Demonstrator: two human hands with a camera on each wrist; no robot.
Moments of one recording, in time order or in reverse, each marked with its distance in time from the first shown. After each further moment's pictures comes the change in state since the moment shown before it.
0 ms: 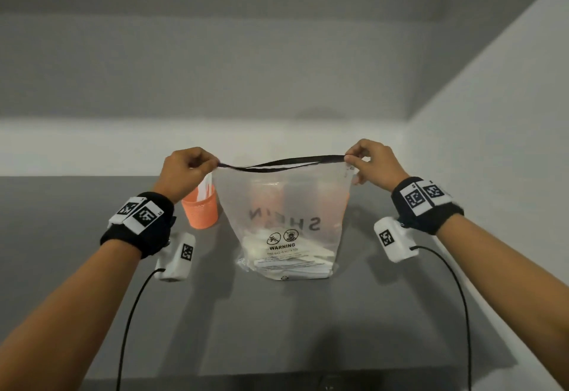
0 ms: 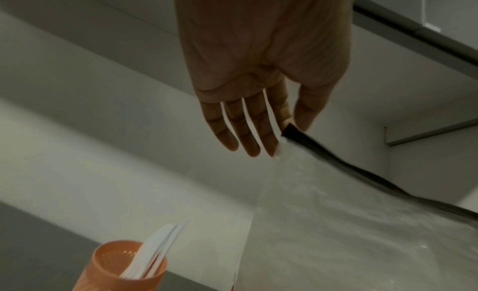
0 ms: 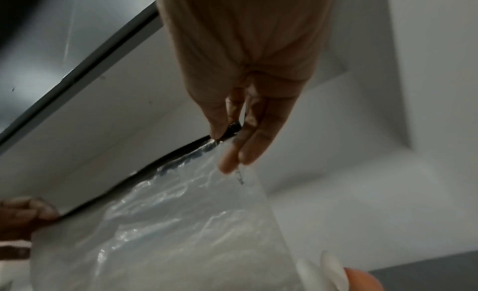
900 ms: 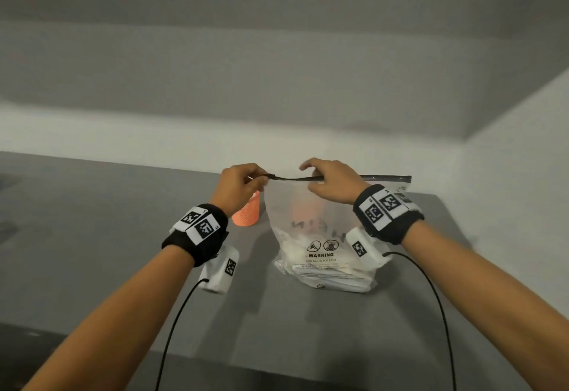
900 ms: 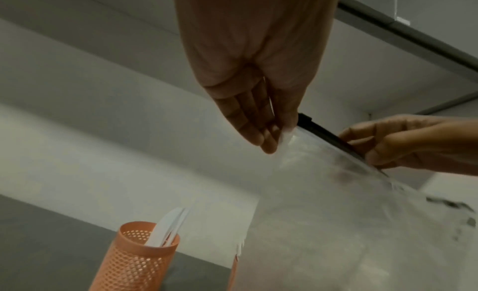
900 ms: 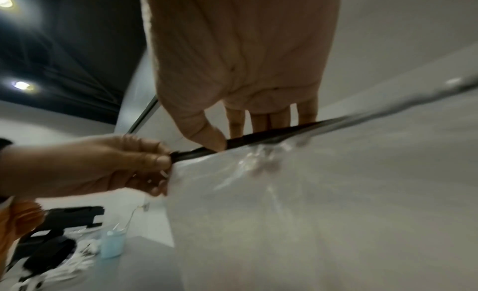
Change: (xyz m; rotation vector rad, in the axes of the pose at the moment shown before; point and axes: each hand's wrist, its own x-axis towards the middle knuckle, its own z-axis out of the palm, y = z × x) left_hand -0.024 -0.016 0.000 -0.038 -0.002 0.035; right_hand 0.004 -0.096 0.108 -0.396 -0.392 -0.279
